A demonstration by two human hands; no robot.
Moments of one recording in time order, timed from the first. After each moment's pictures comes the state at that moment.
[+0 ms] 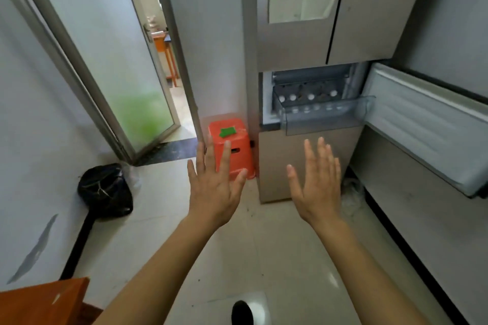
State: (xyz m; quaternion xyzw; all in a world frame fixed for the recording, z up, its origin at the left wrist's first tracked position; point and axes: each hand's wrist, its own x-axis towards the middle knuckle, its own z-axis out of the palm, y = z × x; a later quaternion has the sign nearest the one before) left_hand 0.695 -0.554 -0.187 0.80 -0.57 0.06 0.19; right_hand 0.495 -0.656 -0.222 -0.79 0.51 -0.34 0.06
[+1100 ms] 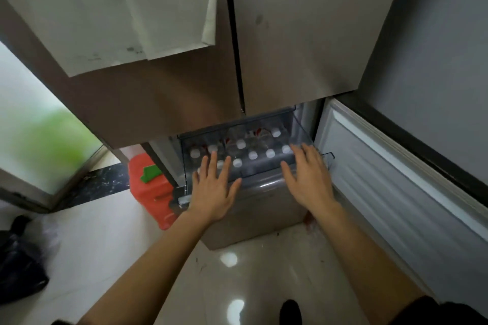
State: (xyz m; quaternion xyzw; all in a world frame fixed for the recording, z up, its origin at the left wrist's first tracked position) left_hand 0.623 -1.153 -0.262 0.78 -0.62 -0.10 0.04; right_hand 0.400 -1.240 -0.266 -0.79 0.56 -0.21 0.17
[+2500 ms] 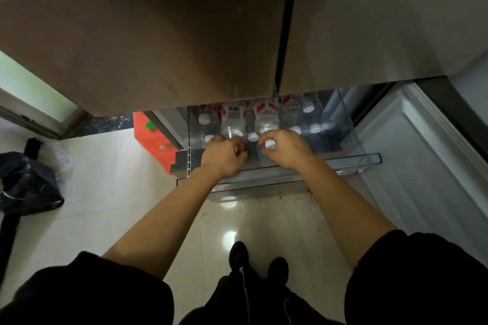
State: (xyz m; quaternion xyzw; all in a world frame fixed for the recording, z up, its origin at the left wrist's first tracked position) left_hand 0.673 -1.242 -0.321 0.81 -0.54 -0.23 0.03; right_hand 0.509 -1.339 -0.315 -0.84 0.44 0.01 0.30
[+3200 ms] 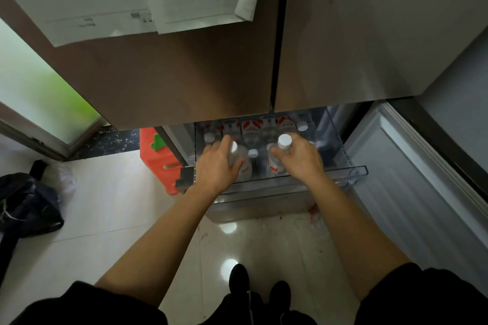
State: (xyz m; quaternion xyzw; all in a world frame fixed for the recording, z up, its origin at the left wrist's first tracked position) left_hand 0.665 -1.209 -0.278 0.81 -0.56 -0.09 0.17; right_hand 0.482 -1.311 -0.263 -0.73 0.57 -0.12 0.36
